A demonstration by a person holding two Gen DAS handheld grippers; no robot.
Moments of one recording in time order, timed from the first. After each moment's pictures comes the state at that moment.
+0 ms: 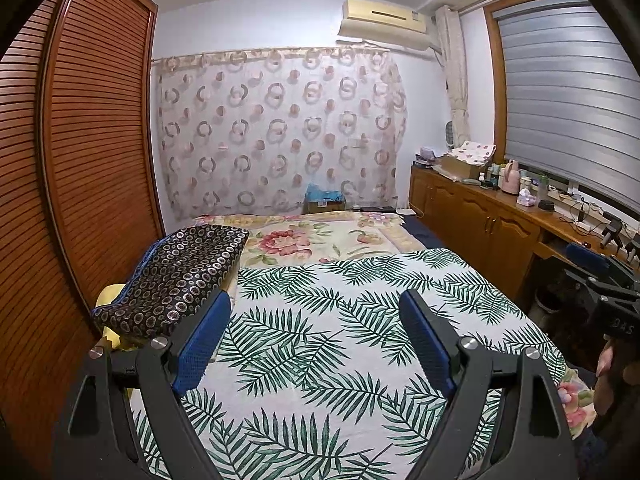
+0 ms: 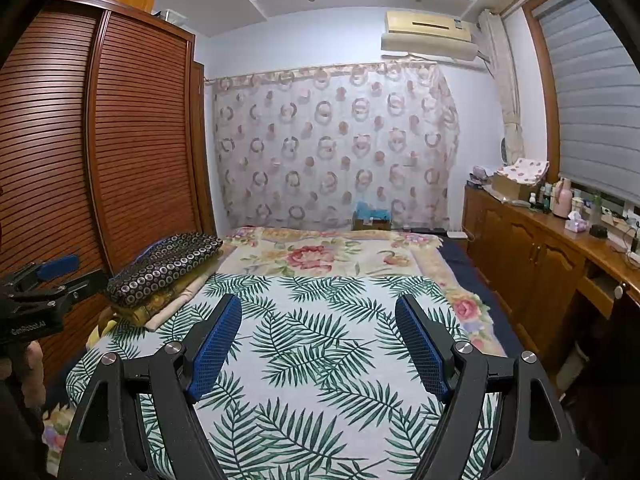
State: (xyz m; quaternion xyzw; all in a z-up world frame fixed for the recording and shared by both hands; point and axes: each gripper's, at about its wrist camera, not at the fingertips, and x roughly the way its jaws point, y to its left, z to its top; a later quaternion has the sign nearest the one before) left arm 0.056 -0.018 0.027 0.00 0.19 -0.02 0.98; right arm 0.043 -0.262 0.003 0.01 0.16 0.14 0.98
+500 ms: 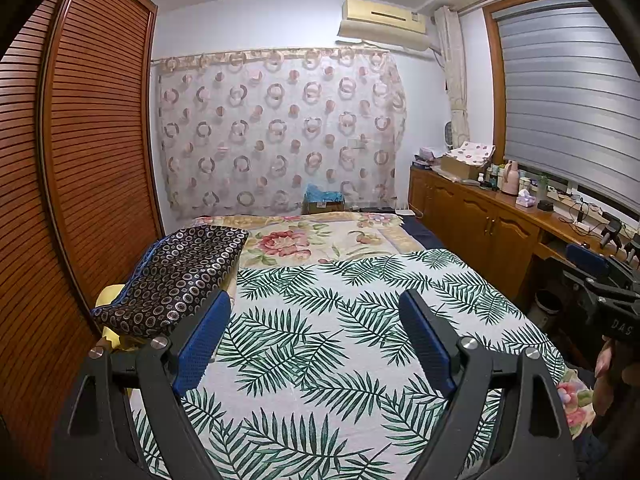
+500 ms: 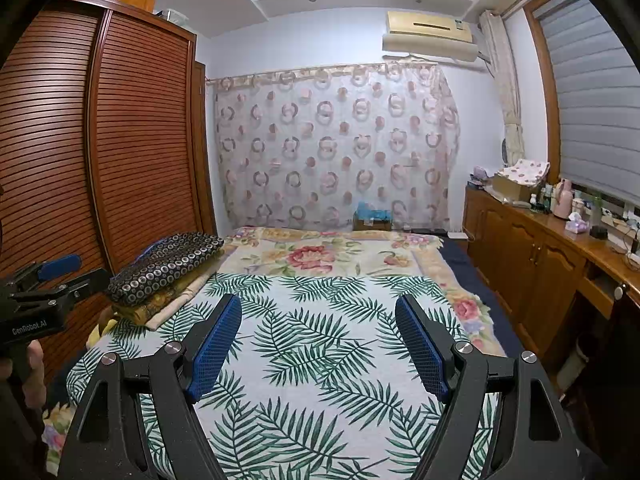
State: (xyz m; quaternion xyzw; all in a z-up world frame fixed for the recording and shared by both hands) left arm 0.056 -0.018 0.027 0.00 0.19 -0.02 0.98; right arm 0.041 -0.263 0.007 0.00 0.16 0.14 0.98
